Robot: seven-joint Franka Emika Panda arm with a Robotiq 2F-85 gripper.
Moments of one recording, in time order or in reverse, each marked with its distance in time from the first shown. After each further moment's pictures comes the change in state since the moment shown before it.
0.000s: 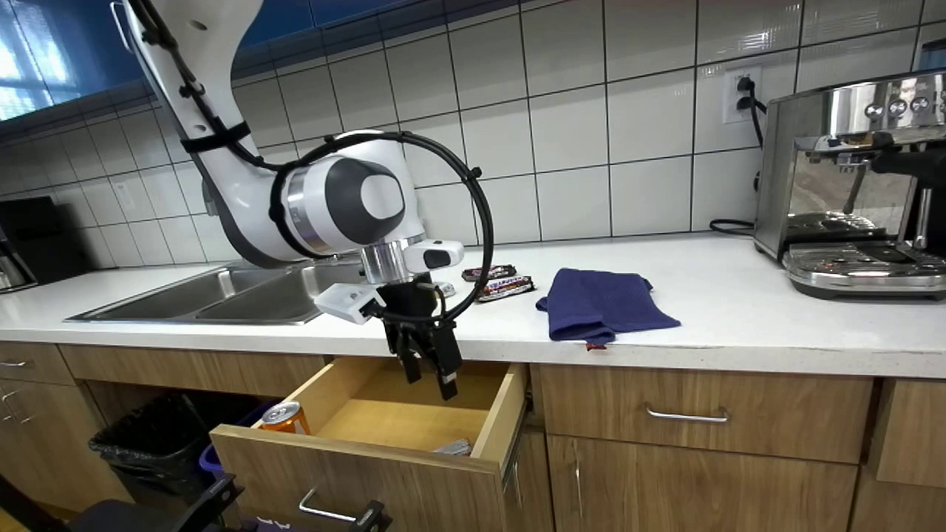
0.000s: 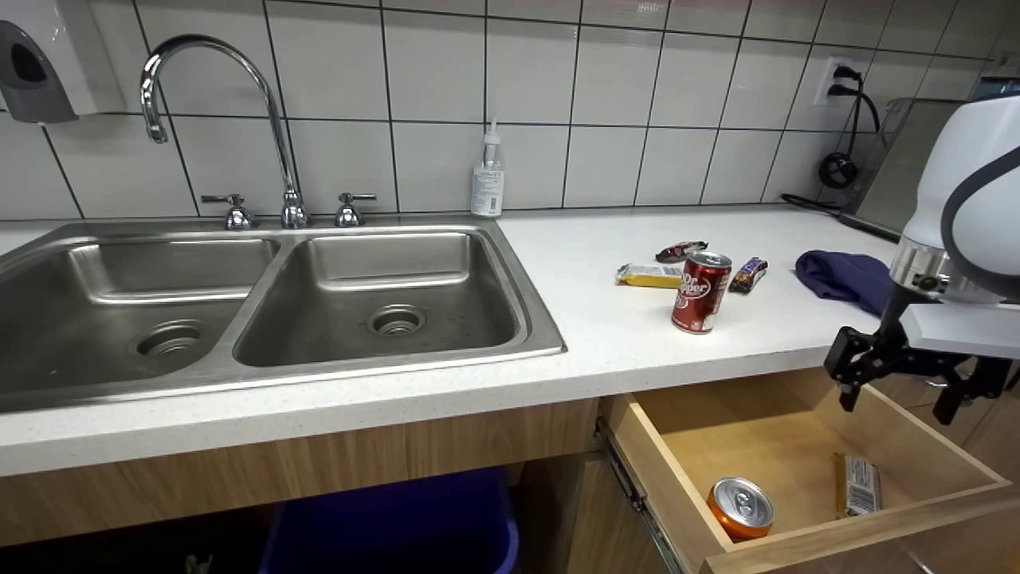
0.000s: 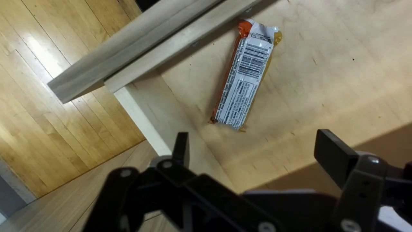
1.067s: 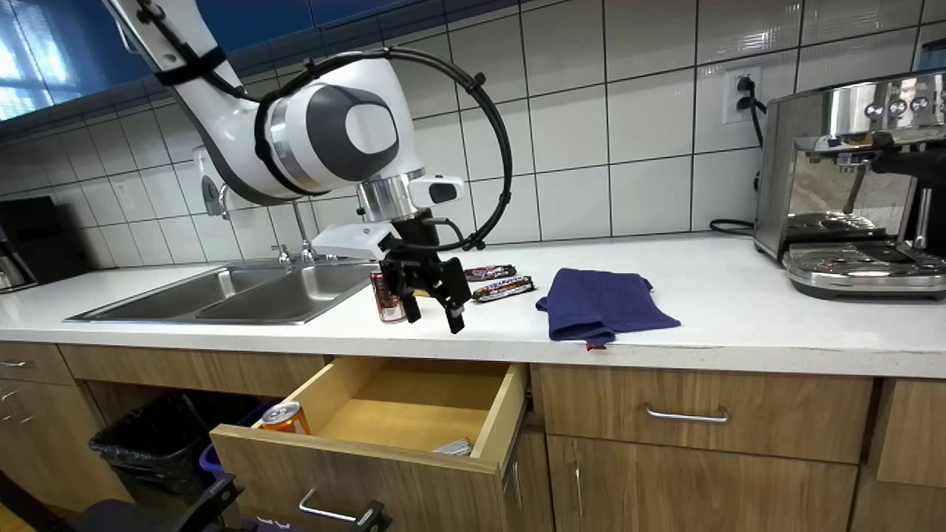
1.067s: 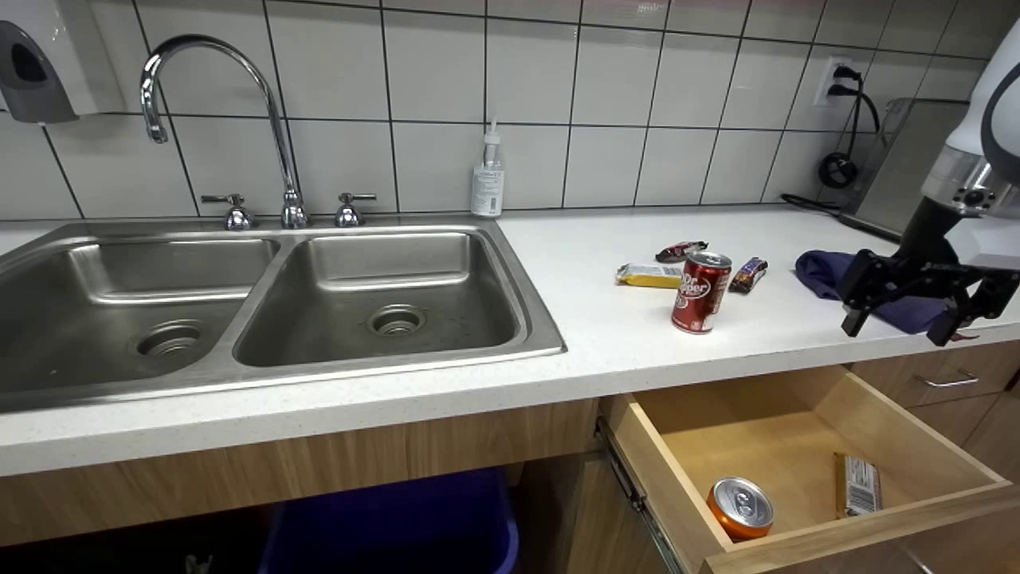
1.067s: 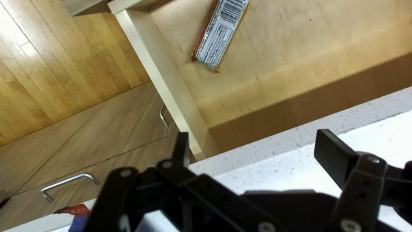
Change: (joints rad) arm -0.042 -0.201 0.027 -0.001 0.088 -0.056 -0.243
